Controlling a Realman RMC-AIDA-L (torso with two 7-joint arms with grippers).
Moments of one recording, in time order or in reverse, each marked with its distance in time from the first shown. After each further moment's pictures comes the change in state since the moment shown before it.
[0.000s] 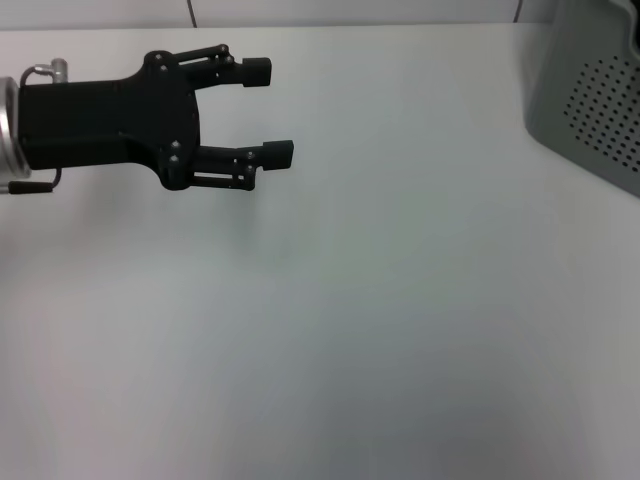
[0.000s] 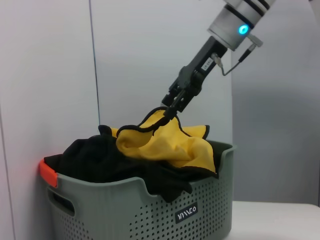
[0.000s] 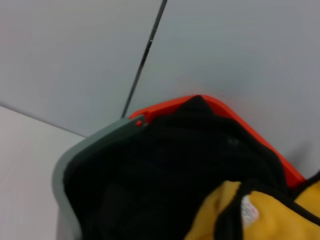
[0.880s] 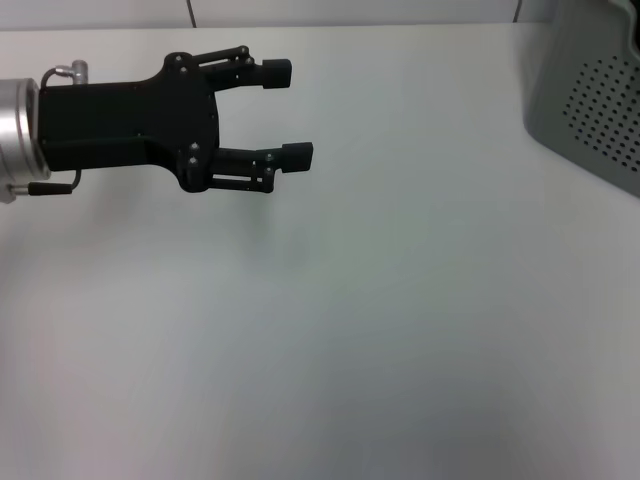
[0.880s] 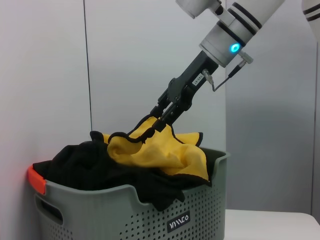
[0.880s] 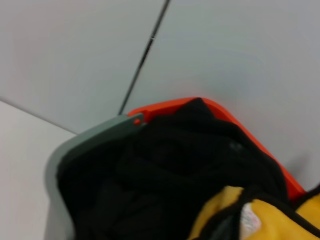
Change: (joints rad) left arm -0.014 -0.017 0.006 -0.015 -0.003 0.000 0.004; right arm -0.073 0.010 -0.083 0.007 0.002 0.112 -0.016
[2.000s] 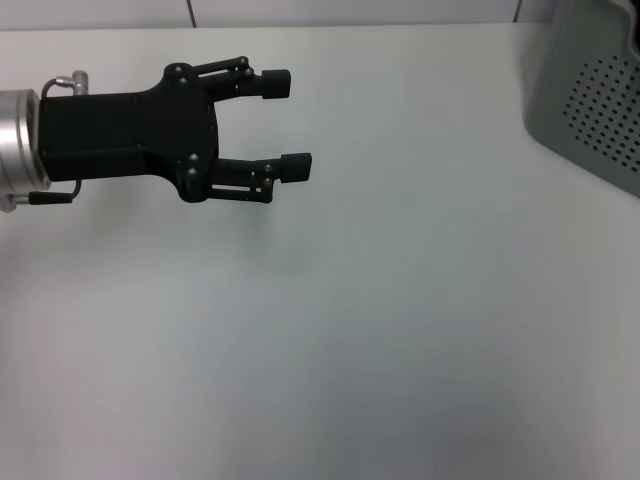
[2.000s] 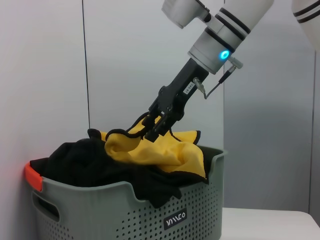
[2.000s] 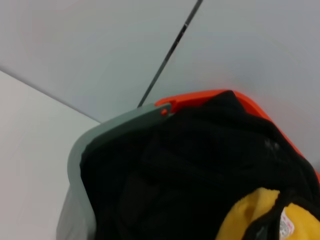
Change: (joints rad) left arm 0.008 -0.002 0.000 -0.012 0.005 0.005 0.017; right arm 0.015 0.004 -0.071 0.093 -0.004 0.043 0.002
